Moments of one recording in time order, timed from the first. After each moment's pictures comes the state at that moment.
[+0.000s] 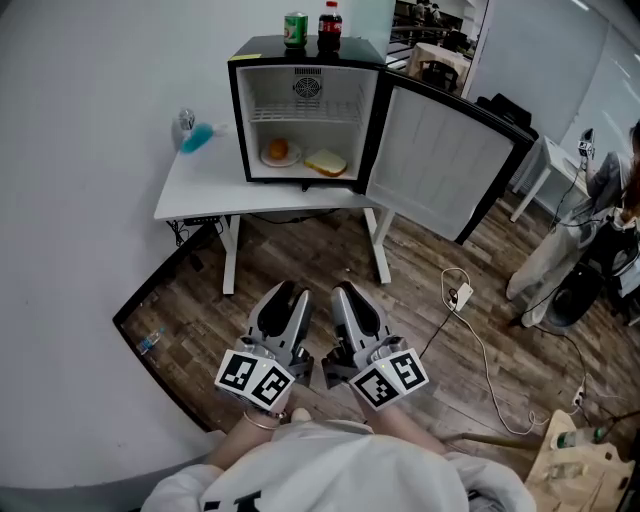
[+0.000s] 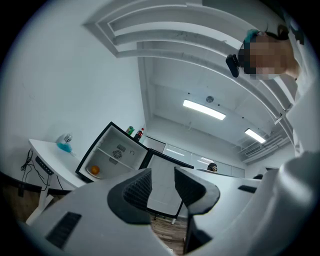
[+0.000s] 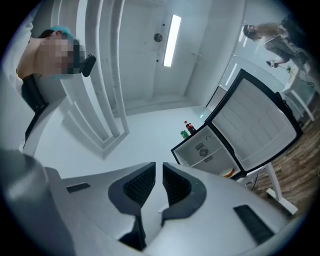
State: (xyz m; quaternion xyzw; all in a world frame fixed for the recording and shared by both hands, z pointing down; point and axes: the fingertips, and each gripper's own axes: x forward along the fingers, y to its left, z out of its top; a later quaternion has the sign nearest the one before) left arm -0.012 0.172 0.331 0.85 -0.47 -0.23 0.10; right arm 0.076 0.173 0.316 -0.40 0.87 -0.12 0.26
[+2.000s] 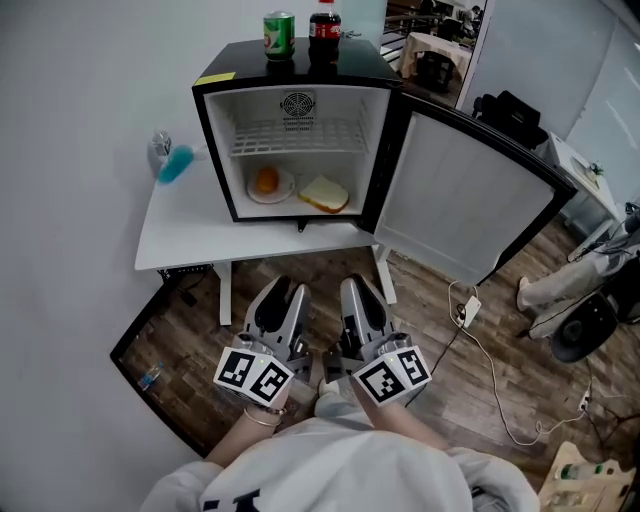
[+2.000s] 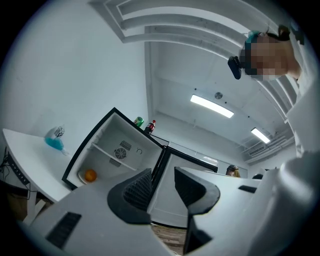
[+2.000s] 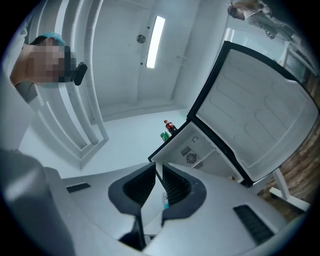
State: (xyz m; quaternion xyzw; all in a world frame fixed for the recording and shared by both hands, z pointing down) left arm -0.034 -0.037 0.335 0.85 -0.47 -0.23 0.11; right arm 0.077 -0.034 0.320 -0.45 0.83 -0.15 0.30
